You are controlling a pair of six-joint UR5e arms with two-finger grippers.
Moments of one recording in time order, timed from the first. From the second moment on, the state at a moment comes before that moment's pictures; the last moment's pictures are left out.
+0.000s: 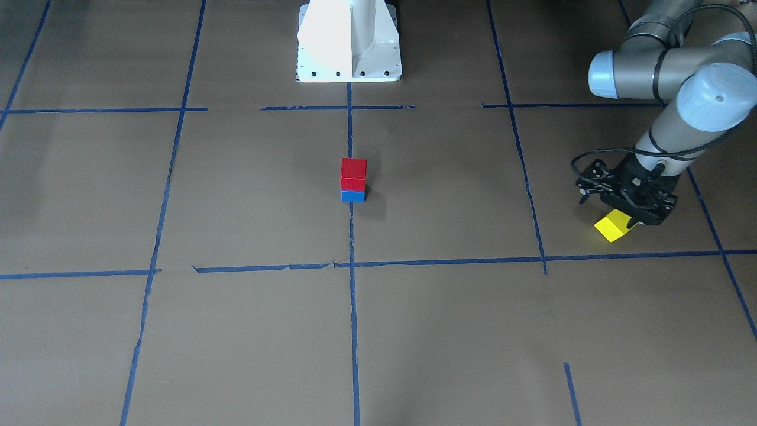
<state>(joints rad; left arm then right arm) -1.02 -1.79 -1.68 -1.80 -2.14 -0.03 1.58 -1.80 1.81 -1.63 2.35 -0.30</state>
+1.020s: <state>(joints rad) -1.01 -1.71 -1.47 -2.13 -2.24 0.04 1.58 -1.80 1.80 -1.63 2.35 -0.30</state>
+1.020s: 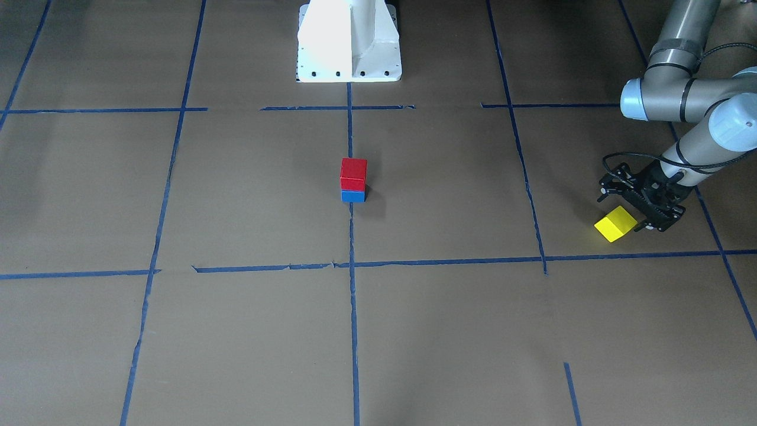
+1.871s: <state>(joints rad) -0.98 -1.76 -1.44 -2.11 -2.24 0.00 1.58 -1.80 1.80 -1.63 2.35 -0.30</state>
